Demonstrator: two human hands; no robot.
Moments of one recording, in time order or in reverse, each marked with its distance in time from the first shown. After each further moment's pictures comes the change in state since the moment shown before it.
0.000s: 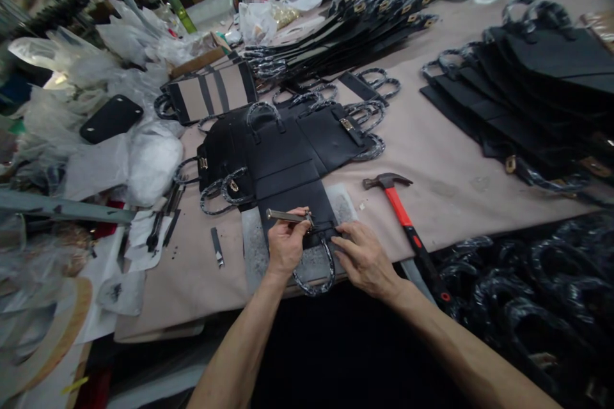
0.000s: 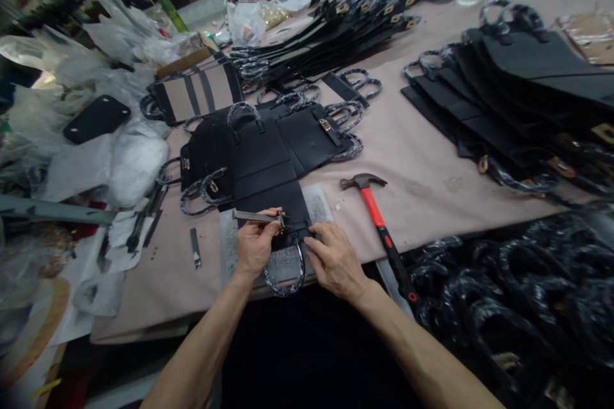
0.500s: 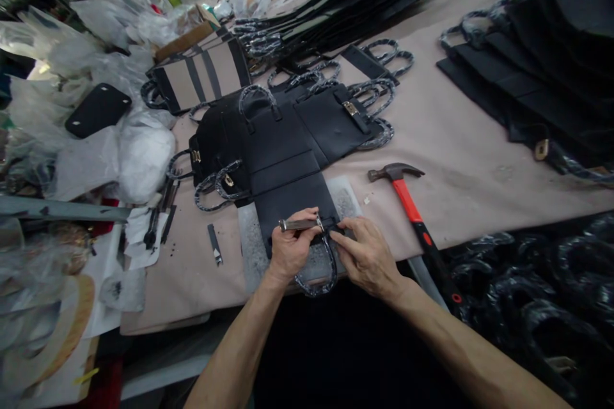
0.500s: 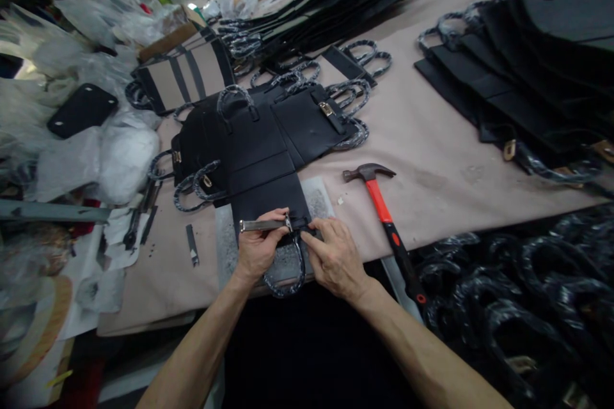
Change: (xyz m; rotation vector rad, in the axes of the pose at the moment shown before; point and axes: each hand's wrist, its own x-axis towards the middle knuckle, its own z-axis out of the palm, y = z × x) left_hand -0.004 -0.003 0.005 0.092 -0.120 0.129; right_hand 0.005 -0.003 0.002 -0.101 -0.042 0.033
